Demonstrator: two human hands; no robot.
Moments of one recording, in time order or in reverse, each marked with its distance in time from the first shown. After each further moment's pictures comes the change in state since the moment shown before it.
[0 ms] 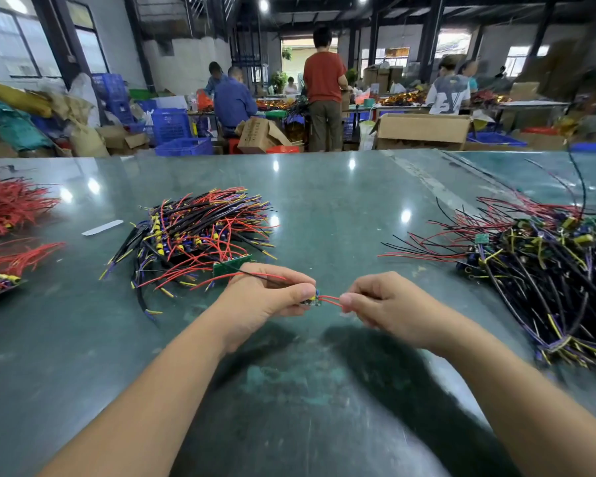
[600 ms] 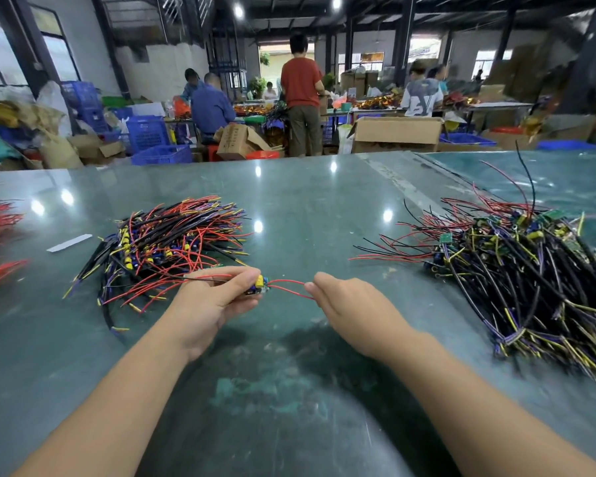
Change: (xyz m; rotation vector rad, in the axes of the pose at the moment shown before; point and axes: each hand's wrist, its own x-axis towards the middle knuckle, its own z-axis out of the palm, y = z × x) left_hand 0.011 -0.001 -0.010 -0.185 0.189 -0.023; right_hand 0.006 0.003 0.015 -0.470 0.210 -0.174
